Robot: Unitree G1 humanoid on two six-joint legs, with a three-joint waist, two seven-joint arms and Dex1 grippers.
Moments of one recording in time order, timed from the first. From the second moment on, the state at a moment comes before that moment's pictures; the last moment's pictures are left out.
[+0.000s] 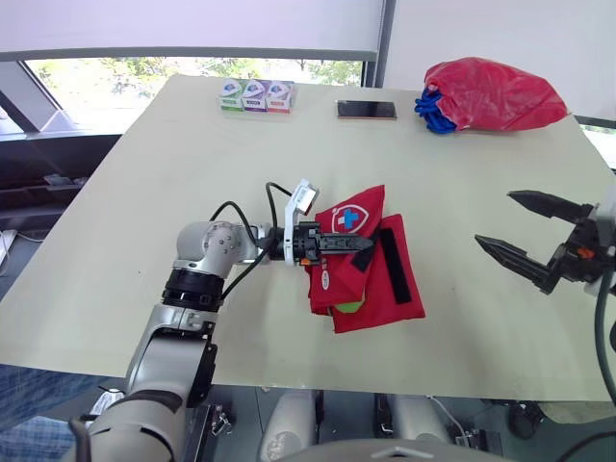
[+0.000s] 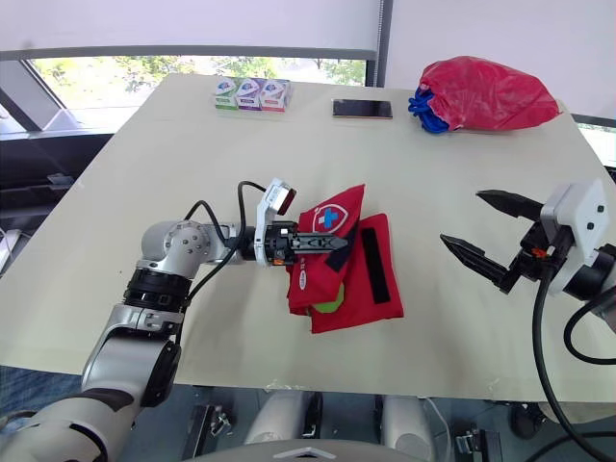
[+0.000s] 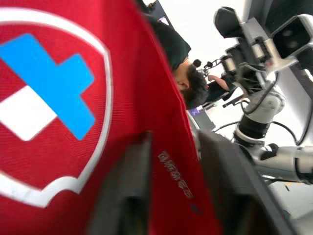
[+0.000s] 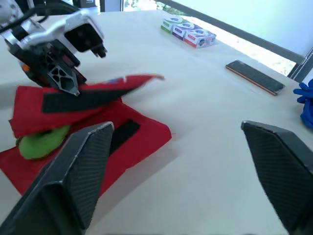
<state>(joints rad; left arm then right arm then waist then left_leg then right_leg) -0.75 0.40 -0.12 0.35 -0.78 1.13 -1.12 0.04 -0.77 -0.58 -0.70 0.72 0.68 0.81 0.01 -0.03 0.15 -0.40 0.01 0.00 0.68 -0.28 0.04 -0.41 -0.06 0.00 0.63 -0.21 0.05</state>
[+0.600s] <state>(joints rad) -0.77 0.35 -0.20 0.31 -0.64 0.94 -1.25 0.13 -0.77 -0.64 -0.73 0.78 0.67 0.74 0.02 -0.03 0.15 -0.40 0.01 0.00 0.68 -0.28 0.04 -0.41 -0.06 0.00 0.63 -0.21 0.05</state>
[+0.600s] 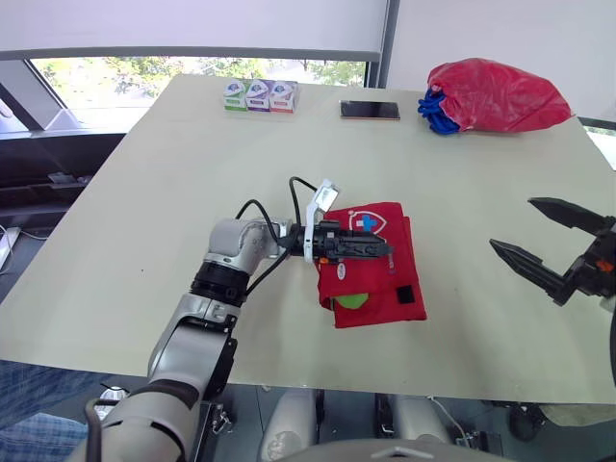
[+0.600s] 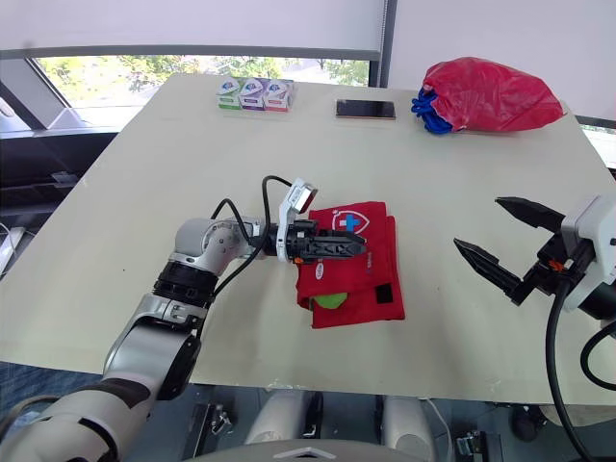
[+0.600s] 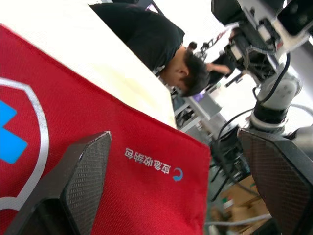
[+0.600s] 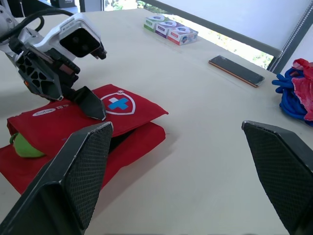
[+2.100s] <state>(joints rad) -1.01 0.26 -0.29 0.74 -0.14 0.12 -1.22 0.39 -0.78 -0.68 -0.64 0.72 0.49 0.94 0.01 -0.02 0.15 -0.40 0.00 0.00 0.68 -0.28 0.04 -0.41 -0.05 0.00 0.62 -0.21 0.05</state>
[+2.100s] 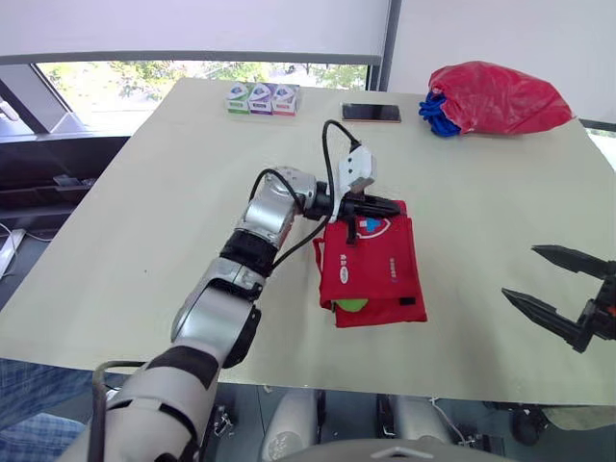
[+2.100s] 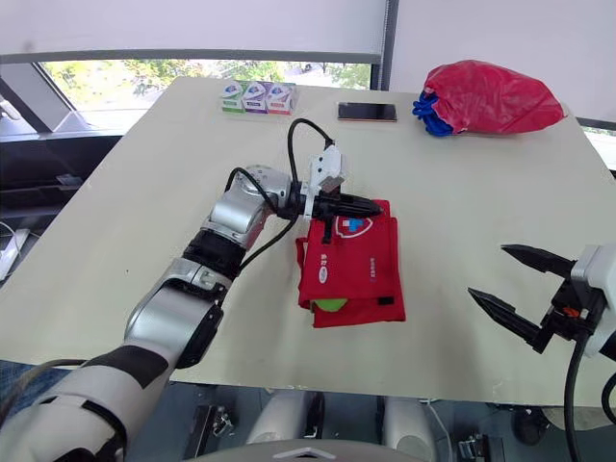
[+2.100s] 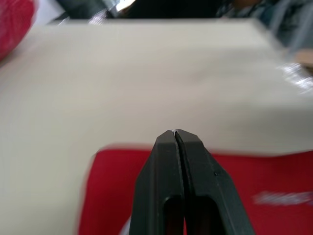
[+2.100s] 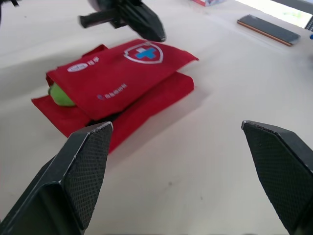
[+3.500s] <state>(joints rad) -0.43 0.87 0.12 -0.17 -0.58 0.50 -1.49 -0.09 -0.67 -0.10 -0.46 0.95 1.10 0.47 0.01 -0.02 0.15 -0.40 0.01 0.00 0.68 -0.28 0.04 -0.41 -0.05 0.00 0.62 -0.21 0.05</state>
